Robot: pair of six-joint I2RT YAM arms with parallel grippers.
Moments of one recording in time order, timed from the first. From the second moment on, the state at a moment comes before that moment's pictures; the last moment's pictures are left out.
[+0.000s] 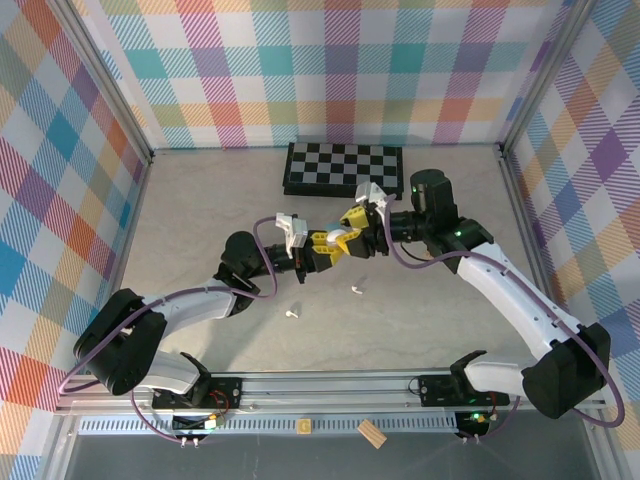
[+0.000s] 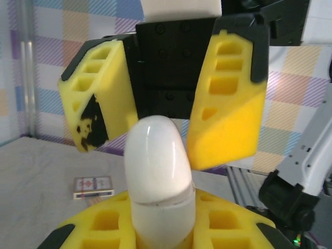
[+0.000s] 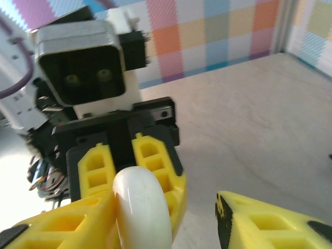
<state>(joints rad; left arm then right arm) -0.65 1.39 0.59 1.01 0.75 -0.26 0.49 1.24 1.11 -0.33 -0.85 -0.21</state>
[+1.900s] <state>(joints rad) -0.62 0.91 0.17 0.68 0.63 0.11 0.78 2.15 1.65 -1.31 0.09 -0.15</state>
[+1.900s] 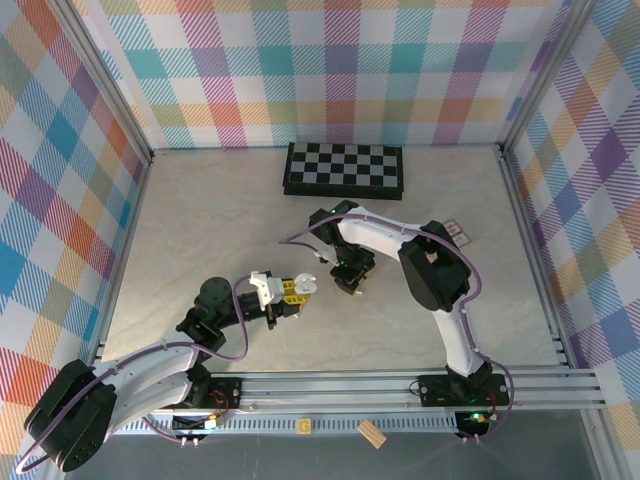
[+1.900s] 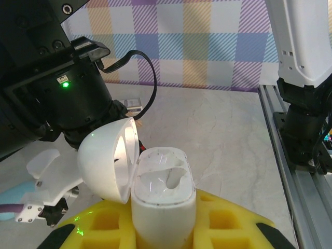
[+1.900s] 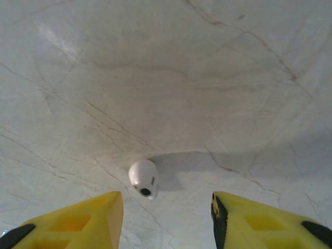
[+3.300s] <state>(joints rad) -0.62 0.94 0.17 0.63 0.59 0.13 0.75 2.02 1.63 -1.22 0.01 -0.08</state>
